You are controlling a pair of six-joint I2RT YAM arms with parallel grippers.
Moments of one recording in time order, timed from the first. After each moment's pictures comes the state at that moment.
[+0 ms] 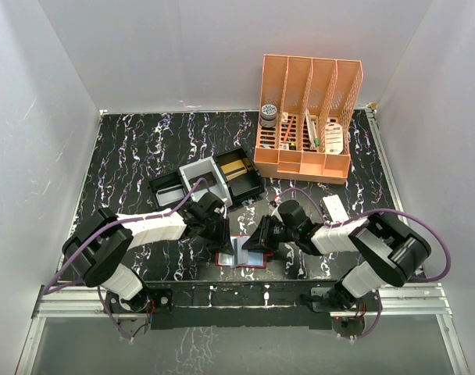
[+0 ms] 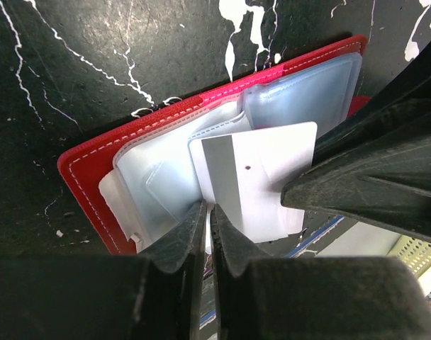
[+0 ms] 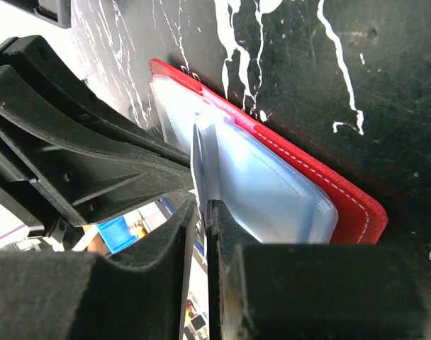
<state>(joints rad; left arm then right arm) -0.81 1.53 0.69 -0.24 0.33 -0.76 0.69 1.49 0.36 0.47 -0.53 1.15</state>
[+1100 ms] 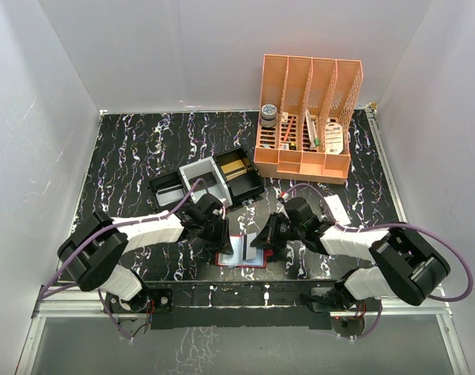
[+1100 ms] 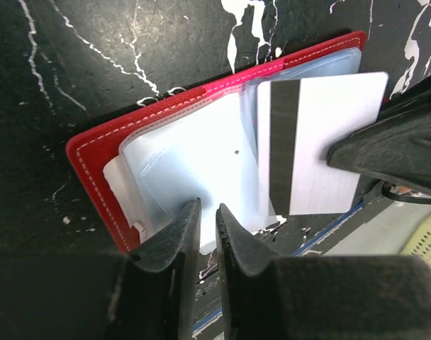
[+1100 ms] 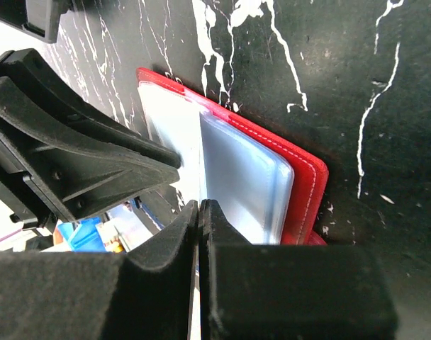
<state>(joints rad) -0.82 1.50 0.67 -0.23 0.31 -0.76 0.64 1.35 0.37 0.26 -0.48 1.05</state>
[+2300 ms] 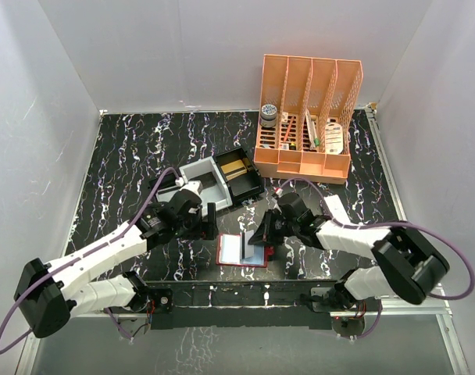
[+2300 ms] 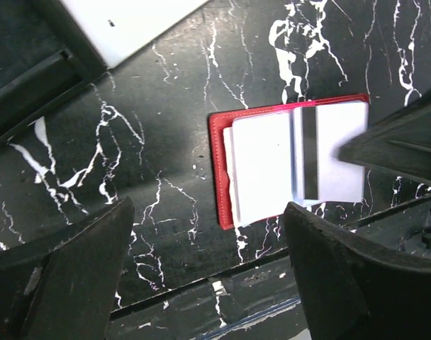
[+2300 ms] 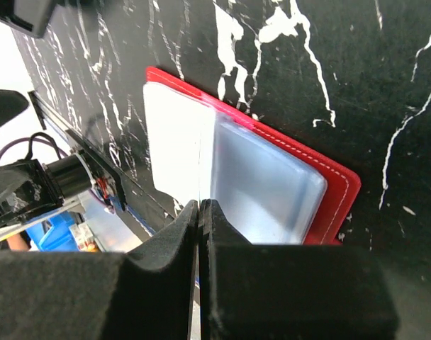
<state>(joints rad) -0.82 1.07 0.73 -0.59 -0.11 -0.67 0.68 1.37 0.46 0.14 -0.44 0.99</state>
